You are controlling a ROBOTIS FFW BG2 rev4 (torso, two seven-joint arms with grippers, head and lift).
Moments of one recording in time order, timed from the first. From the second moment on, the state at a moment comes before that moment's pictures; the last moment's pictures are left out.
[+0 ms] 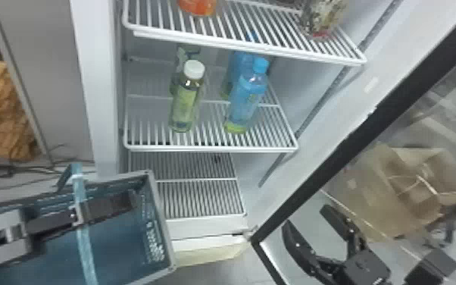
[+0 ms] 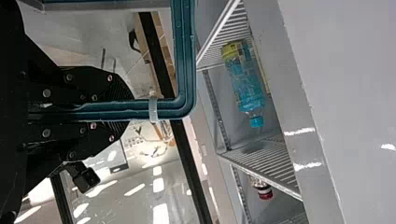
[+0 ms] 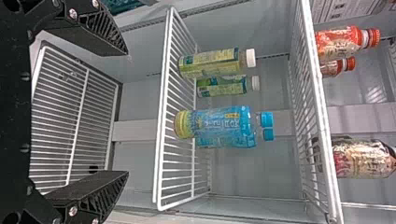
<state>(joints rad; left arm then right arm) 0.26 0.04 0.28 -2.06 1.04 1.47 -0.62 1.01 -0.08 -0.41 -2.24 -0.34 -0.04 0.54</state>
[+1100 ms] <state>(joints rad) 0.25 0.03 0.28 -2.06 1.06 1.45 -0.62 0.95 -0.11 -0.37 -2.21 -0.35 -0.04 0.54</state>
